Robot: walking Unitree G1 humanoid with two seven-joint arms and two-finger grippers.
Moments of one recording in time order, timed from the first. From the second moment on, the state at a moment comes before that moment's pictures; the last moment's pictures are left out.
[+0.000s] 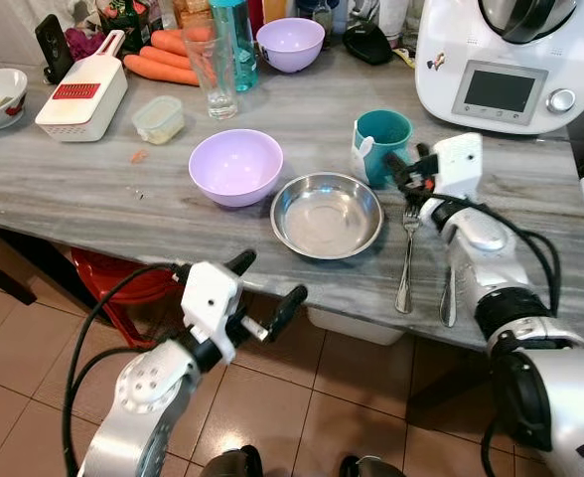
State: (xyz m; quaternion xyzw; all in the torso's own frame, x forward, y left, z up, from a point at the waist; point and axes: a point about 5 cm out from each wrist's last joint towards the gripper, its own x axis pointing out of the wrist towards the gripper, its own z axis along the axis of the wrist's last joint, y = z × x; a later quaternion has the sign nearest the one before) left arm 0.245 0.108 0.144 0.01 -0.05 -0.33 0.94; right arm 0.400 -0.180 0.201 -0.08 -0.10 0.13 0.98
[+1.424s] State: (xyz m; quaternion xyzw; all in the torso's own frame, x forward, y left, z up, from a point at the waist) left arm 0.283 0.125 0.134 0.00 -0.07 -0.21 0.98; right arm 0.273 -0.184 0.151 -0.03 -0.11 0.04 0.99
